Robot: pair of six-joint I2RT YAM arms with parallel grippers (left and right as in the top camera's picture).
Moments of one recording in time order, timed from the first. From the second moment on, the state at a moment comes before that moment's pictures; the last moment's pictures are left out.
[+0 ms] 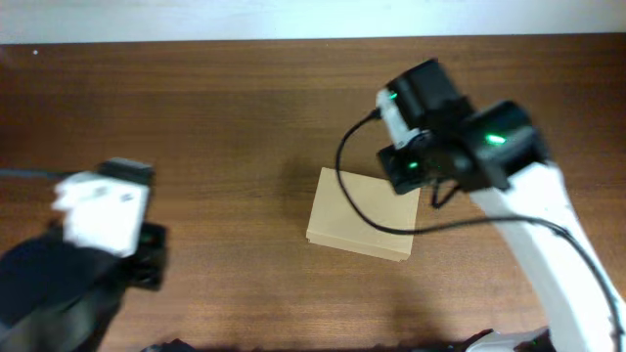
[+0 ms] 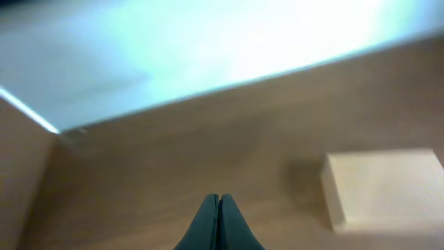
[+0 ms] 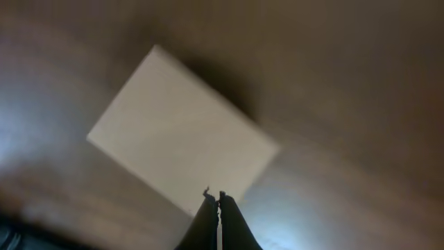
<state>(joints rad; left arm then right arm) -0.58 0.95 1.85 -1.38 -0.44 -0.05 0.49 1.55 1.93 -1.51 0.12 0.05</state>
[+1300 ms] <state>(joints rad) -0.55 0.40 1.42 -1.69 -1.14 -0.64 0.49 0.75 1.42 -1.69 0.79 0.54</state>
